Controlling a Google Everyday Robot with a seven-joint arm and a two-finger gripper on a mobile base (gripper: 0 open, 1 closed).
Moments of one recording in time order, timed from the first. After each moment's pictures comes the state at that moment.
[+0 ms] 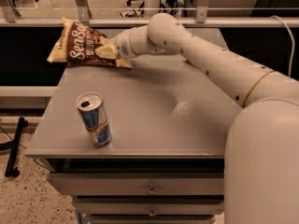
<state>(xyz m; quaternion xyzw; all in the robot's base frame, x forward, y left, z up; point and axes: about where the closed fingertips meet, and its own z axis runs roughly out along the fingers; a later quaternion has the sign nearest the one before) 0.768 0.137 0.849 -0.44 0.71 0.26 0.48</state>
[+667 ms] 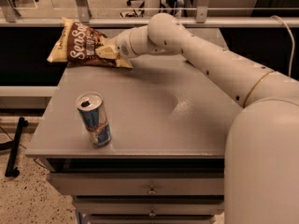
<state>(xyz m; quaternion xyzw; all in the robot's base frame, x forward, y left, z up) 0.768 0.137 0.849 -0.44 0.71 0.26 0.48</state>
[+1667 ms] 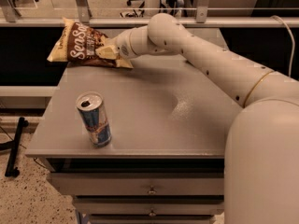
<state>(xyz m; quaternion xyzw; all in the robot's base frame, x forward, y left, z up) 0.768 0.138 0.849 -0.44 0.71 0.26 0.48</state>
